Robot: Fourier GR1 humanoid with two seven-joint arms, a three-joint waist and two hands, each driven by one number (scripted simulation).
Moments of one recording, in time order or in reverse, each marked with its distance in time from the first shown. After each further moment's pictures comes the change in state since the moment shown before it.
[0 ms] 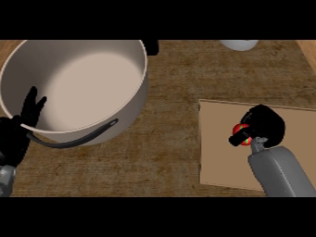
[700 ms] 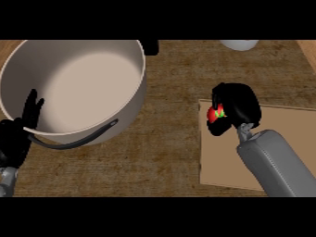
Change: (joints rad) left arm 0.012 -0.017 0.004 0.017 -0.020 0.001 -0.014; right arm -0.158 -0.065 0.197 -0.079 -0.011 0.079 -0.473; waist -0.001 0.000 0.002
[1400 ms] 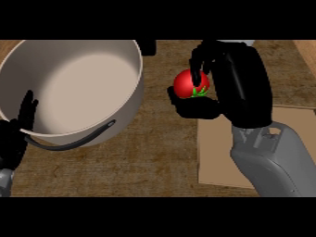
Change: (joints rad) left arm 0.018 0.004 0.021 -0.016 -0.006 -0.006 0.017; right arm -0.186 0.104 -0.047 -0.378 -0.036 -0.127 -0.025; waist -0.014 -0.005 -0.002
